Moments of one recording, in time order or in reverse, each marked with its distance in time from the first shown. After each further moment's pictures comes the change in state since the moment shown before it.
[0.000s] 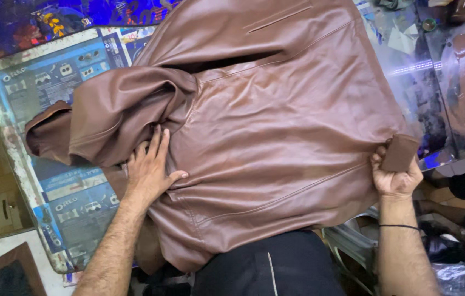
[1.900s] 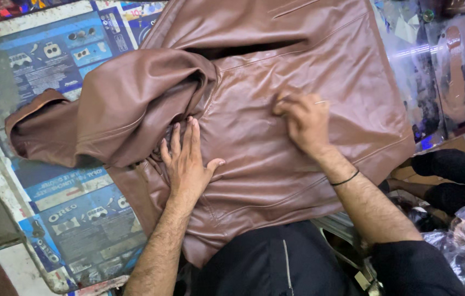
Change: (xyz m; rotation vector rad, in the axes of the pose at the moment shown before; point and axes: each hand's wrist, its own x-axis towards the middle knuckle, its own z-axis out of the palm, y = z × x) left_hand -0.003 0.017 0.049 -0.421 0.187 -0.006; right_hand 0.032 0.166 0.275 -1.995 -0.573 -0.888
